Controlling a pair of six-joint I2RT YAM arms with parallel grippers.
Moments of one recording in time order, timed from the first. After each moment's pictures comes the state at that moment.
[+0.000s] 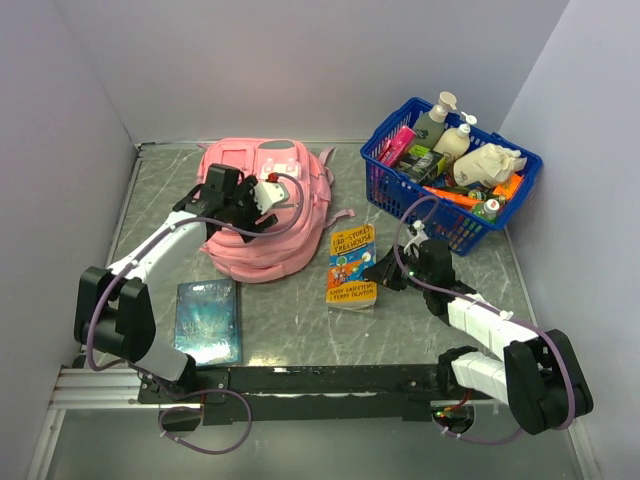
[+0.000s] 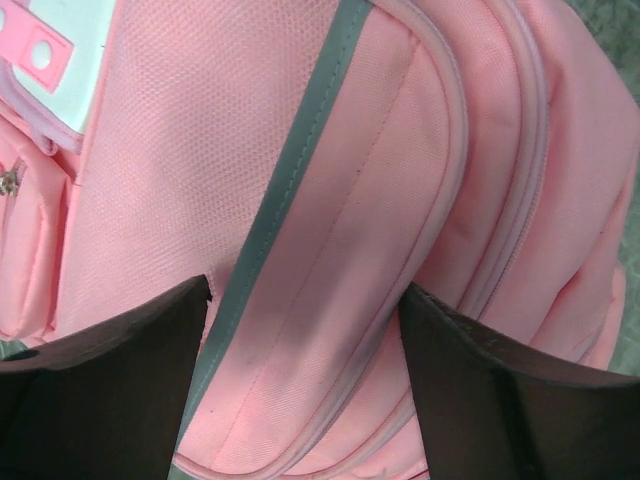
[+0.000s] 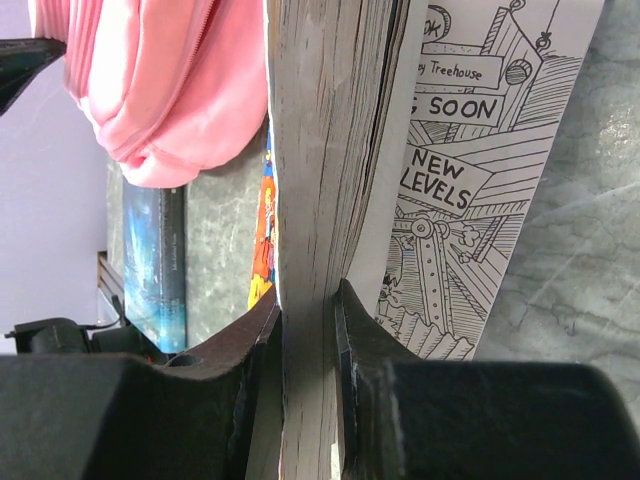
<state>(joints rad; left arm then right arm) -0.33 1.51 1.16 -0.41 0.26 0.73 0.29 1.10 0.35 0.23 -0.45 0.75</state>
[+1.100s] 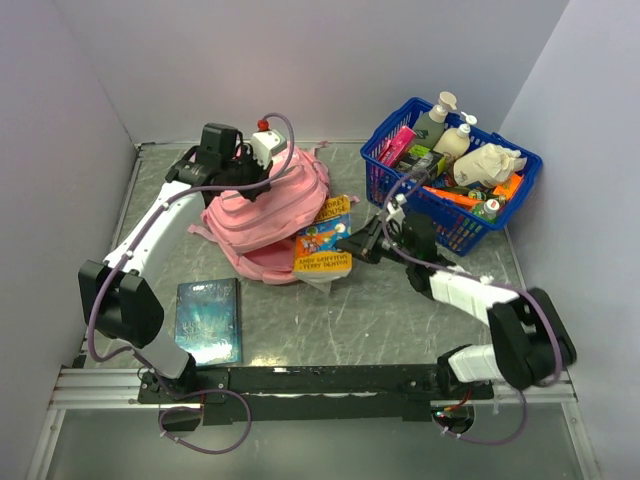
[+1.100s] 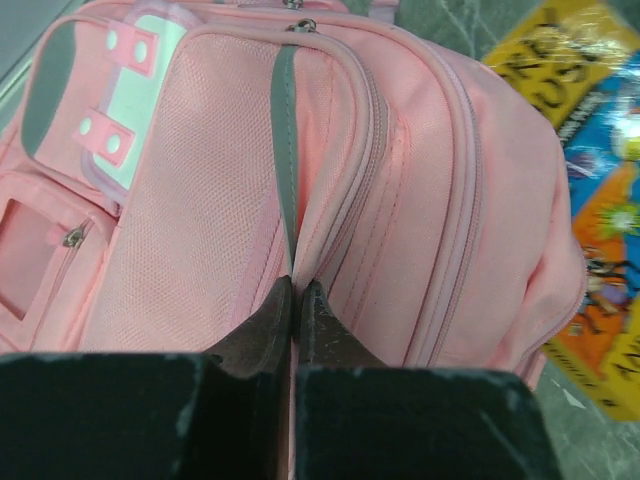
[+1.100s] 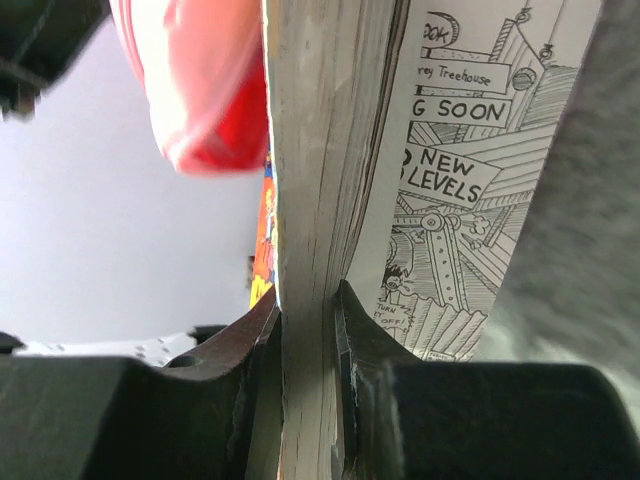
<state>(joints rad) -0.33 1.60 1.55 -0.59 0.36 0.37 0.38 1.29 0.53 0.47 -0.54 1.06</state>
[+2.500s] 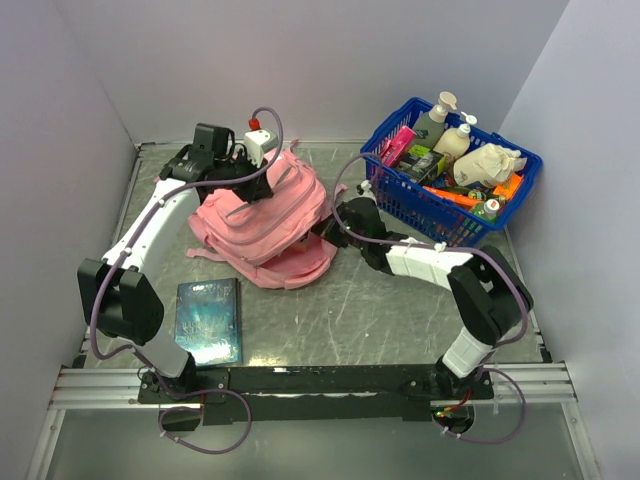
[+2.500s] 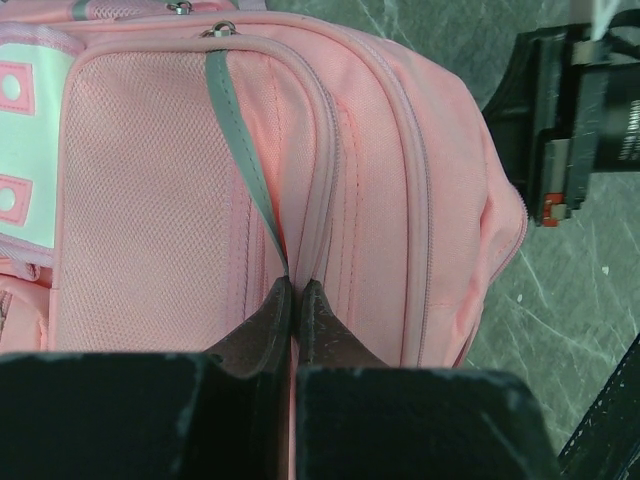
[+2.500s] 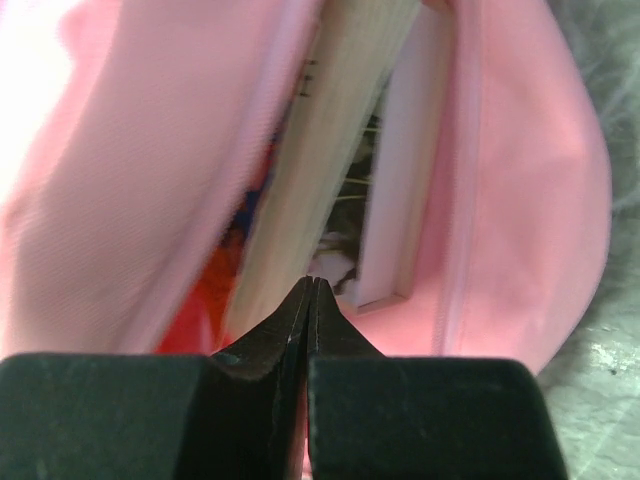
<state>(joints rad) -0.28 1.62 1.55 -0.65 0.55 0.26 0.63 1.64 0.90 0.28 -0.01 1.02</state>
